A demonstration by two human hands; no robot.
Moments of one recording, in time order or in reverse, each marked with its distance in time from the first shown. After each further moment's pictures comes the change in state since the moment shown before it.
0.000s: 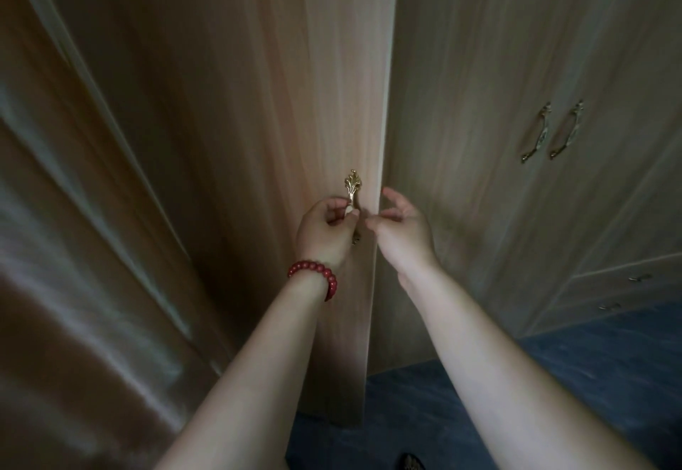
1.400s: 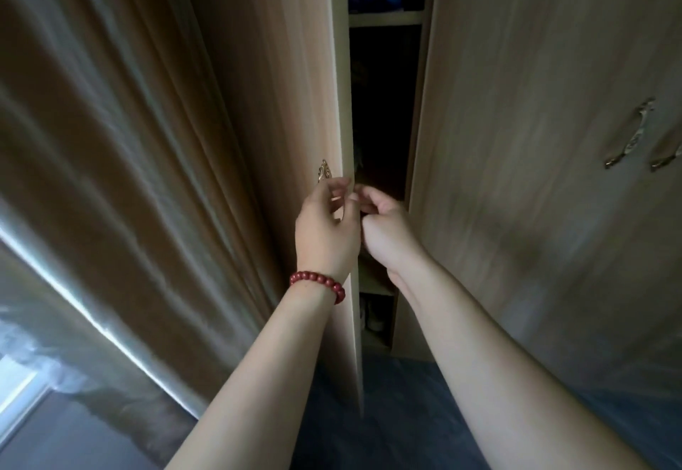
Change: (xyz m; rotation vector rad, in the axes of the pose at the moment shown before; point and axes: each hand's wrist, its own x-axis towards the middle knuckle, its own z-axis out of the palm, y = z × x) left_hand -0.117 0.048 0.034 0.249 0.454 0.071; right_hand -0.048 -0.009 -0.050 -0.029 -0.630 0.069
